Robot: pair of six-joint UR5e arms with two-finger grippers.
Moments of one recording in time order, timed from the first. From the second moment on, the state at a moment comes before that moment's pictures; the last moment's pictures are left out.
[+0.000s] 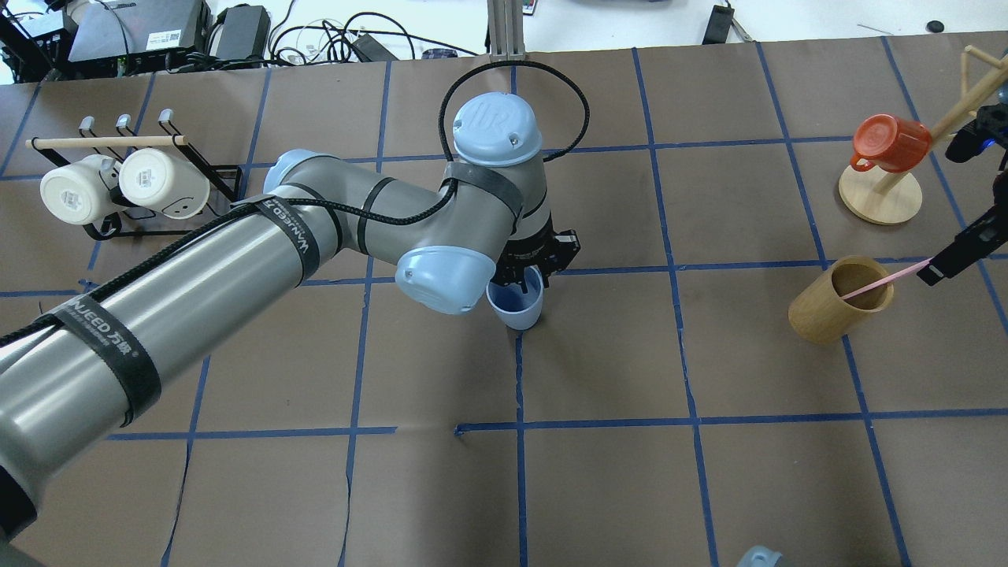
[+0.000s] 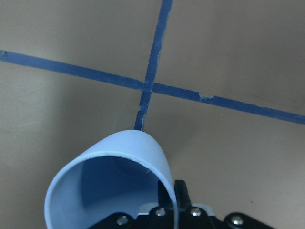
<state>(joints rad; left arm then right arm) -2.00 -1.98 -1.68 -1.02 1.47 -0.64 0.97 -1.54 1.86 -1.79 -1.54 -1.16</state>
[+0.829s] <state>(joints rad) -1.82 -1.84 -1.46 -1.41 1.47 -0.28 0.97 -1.53 1.86 -1.78 -1.56 -1.11</state>
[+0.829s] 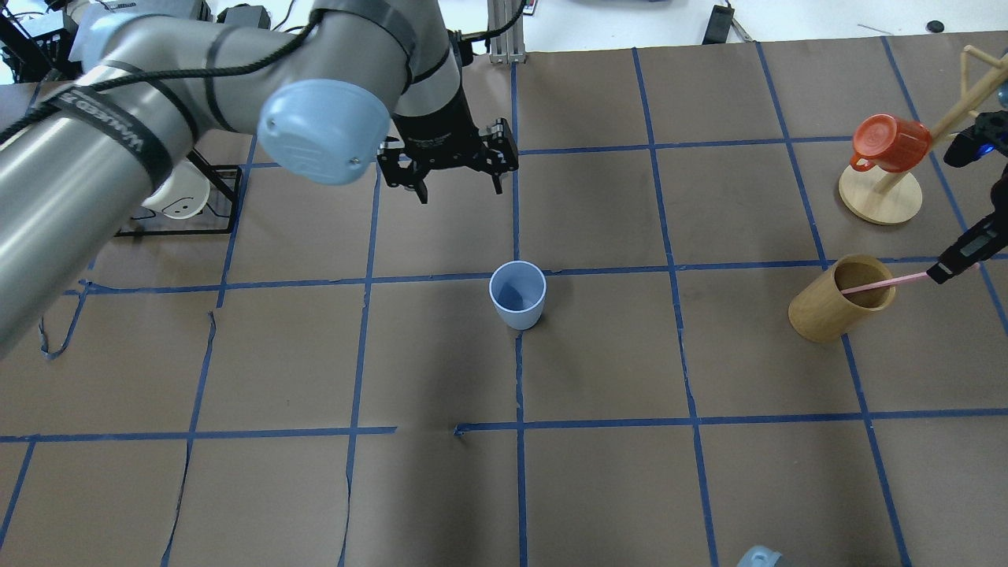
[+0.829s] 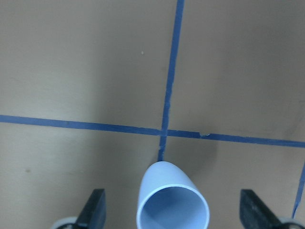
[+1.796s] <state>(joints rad) -1.68 -1.53 -1.57 -1.66 1.55 -0.04 0.98 -1.58 1.75 -1.58 -1.56 -0.97</state>
